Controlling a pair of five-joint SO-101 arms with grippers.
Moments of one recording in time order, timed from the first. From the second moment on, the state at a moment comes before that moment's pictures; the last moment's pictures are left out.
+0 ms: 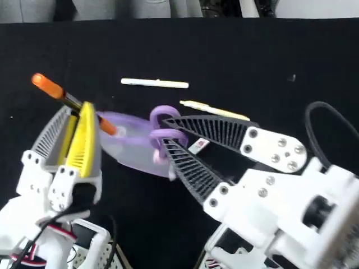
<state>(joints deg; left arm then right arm) 15.6 -104.3 52.6 31.5 12.9 -49.3 -30.7 -56.4 99.4 23.3</state>
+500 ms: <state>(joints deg) 17.5 -104.3 51.7 31.0 12.9 -49.4 -32.5 -55.1 98.7 24.0</state>
